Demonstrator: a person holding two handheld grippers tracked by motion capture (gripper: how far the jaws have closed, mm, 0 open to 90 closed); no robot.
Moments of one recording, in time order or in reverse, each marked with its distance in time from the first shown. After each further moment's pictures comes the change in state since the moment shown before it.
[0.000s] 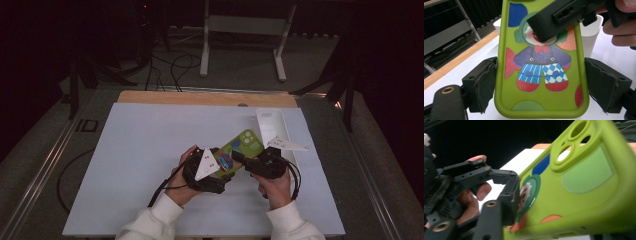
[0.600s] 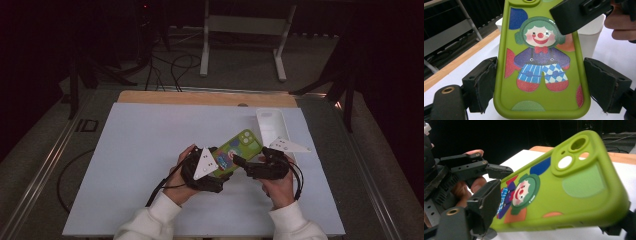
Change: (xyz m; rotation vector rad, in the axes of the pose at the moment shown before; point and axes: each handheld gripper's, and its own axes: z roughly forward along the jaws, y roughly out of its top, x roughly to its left) left arm 0.002 0.001 -0.004 0.006 0.009 0.013; right arm -0.002 0.000 -0.006 -0.013 -0.017 -0.093
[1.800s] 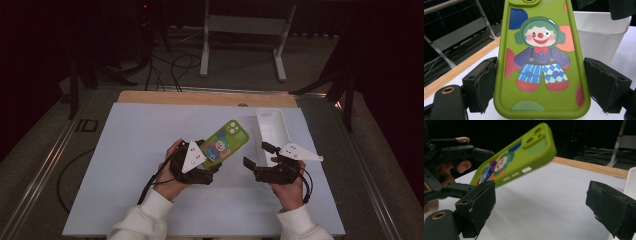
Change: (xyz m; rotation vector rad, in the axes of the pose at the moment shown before) left arm 0.023 -0.006 -0.014 0.005 0.084 -0.032; right arm -0.006 -0.006 -0.023 -0.048 -0.089 -0.116
